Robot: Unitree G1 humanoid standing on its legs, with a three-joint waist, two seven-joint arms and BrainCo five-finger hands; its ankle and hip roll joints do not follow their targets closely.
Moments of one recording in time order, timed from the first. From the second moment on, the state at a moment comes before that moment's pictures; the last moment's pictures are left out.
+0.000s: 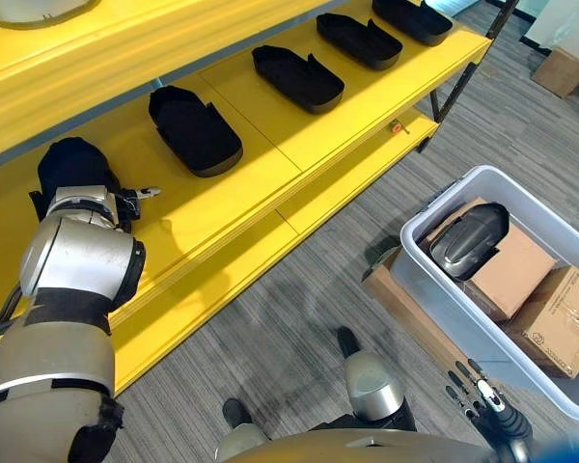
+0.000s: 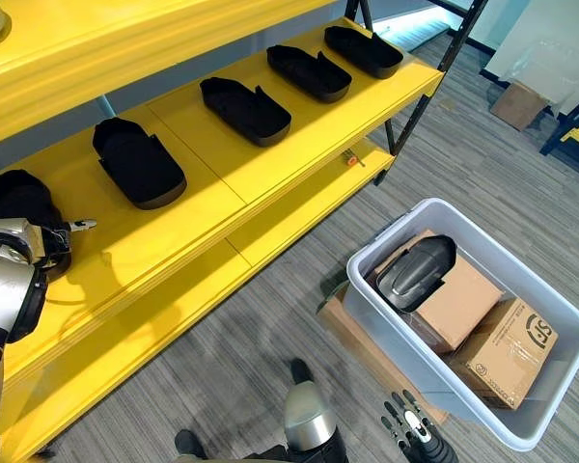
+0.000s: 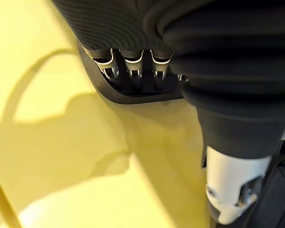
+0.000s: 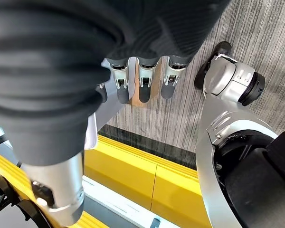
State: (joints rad) left arm -1.25 0.71 -0.38 1.72 -0.49 0.43 -0.07; right arm 0.56 -0.36 -0.08 0.37 1.00 0.04 0.54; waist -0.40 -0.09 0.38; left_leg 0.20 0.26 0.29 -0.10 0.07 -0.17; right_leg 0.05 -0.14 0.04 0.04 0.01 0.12
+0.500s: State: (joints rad) left arm -1.19 0.72 -0.34 1.72 -0.54 0.44 -0.08; right arm 0.56 -0.36 -0.07 0.37 1.03 0.07 0.55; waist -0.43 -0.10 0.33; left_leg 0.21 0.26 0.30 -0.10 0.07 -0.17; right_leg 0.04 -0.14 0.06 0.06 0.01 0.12
